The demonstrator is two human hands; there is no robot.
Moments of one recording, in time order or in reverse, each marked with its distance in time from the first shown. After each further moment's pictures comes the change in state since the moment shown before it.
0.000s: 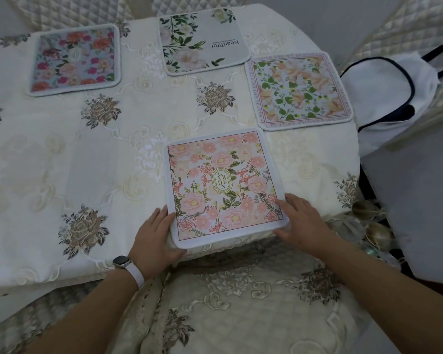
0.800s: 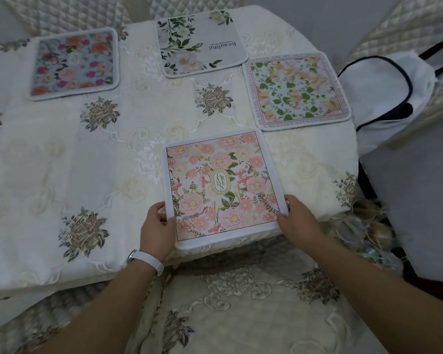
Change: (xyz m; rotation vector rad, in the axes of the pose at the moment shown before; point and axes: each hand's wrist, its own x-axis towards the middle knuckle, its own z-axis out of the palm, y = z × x) left_hand 0.024 0.042 -0.017 -0.750 0.241 -0.534; right_hand 0.011 -0.018 0.001 0.521 0.021 0.359
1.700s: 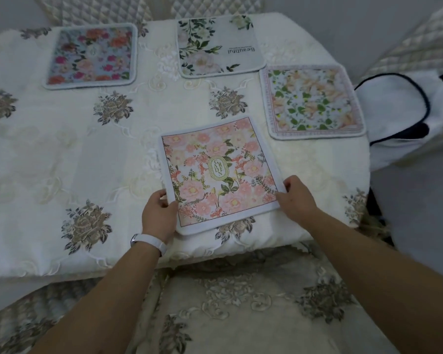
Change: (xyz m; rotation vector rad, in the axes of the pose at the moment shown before) left_hand 0.027 0.022 -0.005 -0.200 0.090 -0.096; right_hand 0.060 -0.046 -0.016 0.020 0.055 0.004
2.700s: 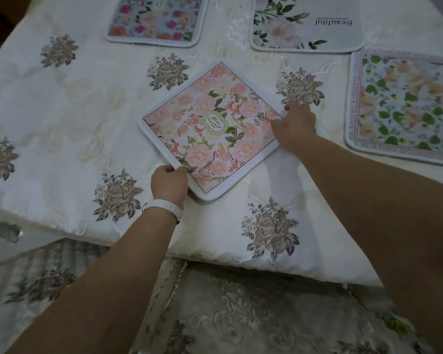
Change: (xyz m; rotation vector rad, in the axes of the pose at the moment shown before) left_hand 0.062 0.008 -0.022 -0.305 0.313 -0.317; right_hand 0.142 -0.173 0.066 -0.193 0.032 -0.271
